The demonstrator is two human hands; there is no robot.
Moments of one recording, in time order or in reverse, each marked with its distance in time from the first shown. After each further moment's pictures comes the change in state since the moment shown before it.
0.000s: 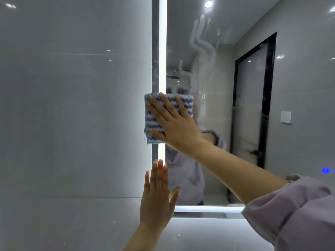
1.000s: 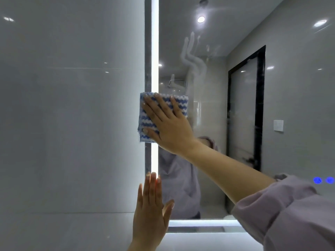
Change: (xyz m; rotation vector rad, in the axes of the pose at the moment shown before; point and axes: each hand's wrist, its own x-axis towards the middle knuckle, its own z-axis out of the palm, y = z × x) left_hand 0.003 -0.002 0.008 -0.012 0.036 -0.004; right_hand 0.019 0.017 -0.004 0.047 0.114 0.067
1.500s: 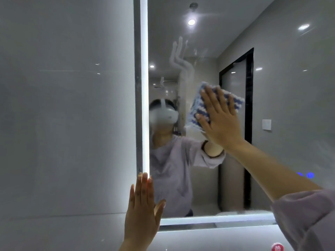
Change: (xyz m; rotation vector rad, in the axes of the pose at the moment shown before) left_hand -0.002 -0.001 -0.003 0.034 0.006 0.056; right_hand -0.073 0.120 -0.017 -0.020 0.007 0.329
